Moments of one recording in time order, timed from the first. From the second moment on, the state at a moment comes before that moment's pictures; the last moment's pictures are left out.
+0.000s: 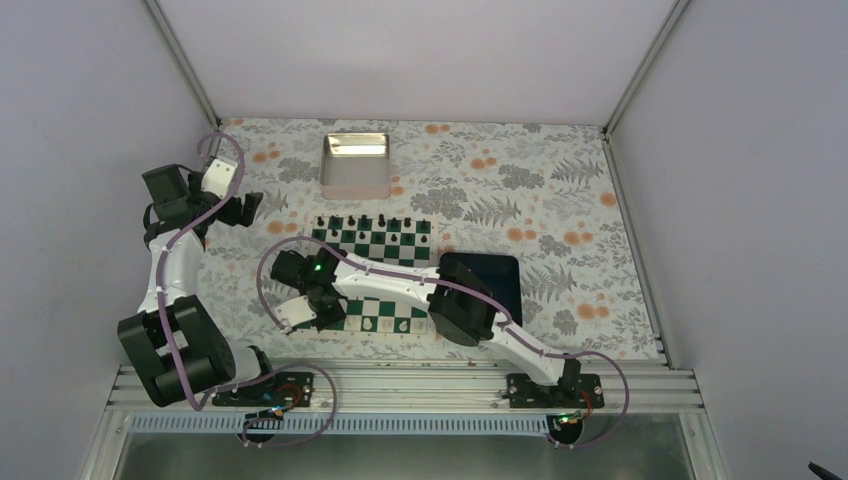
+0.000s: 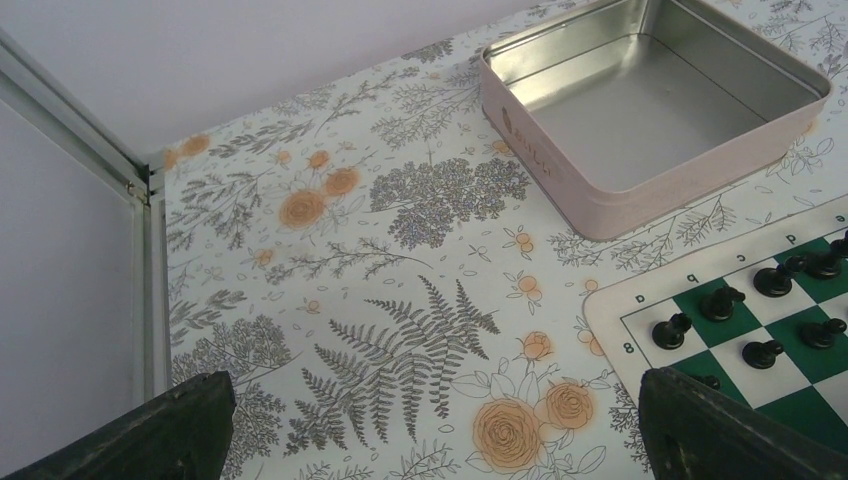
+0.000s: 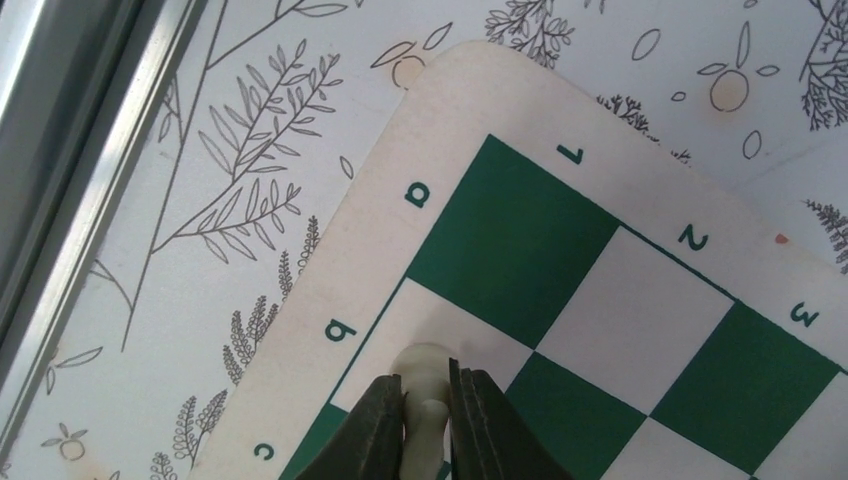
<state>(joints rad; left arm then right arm) 0.42 1.30 0.91 -0.26 0.57 0.56 1.26 2.47 2.18 -1.05 -0.13 -0.84</state>
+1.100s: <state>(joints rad) 0.42 1.30 0.91 -0.26 0.57 0.55 0.81 1.78 1.60 -1.03 -0.07 -0.73</state>
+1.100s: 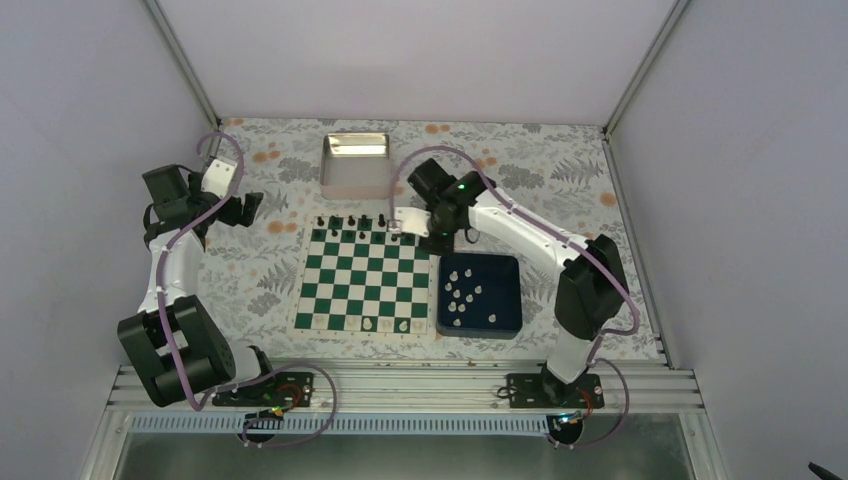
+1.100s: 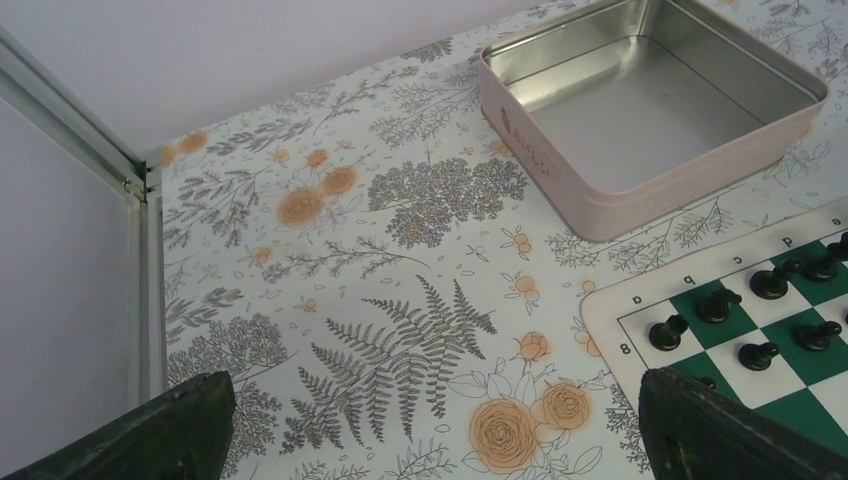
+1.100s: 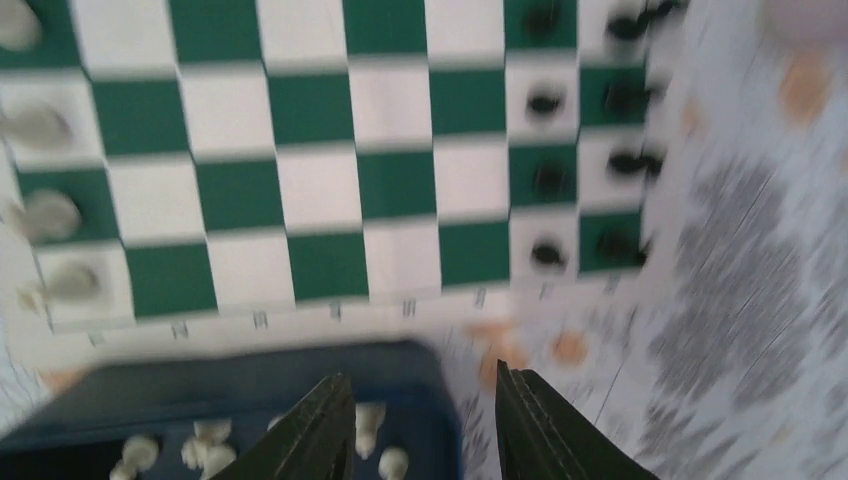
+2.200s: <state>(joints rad) 0.42 1.29 0.91 -0.26 0.57 0.51 0.63 1.75 1.23 -0.93 -0.10 -0.73</state>
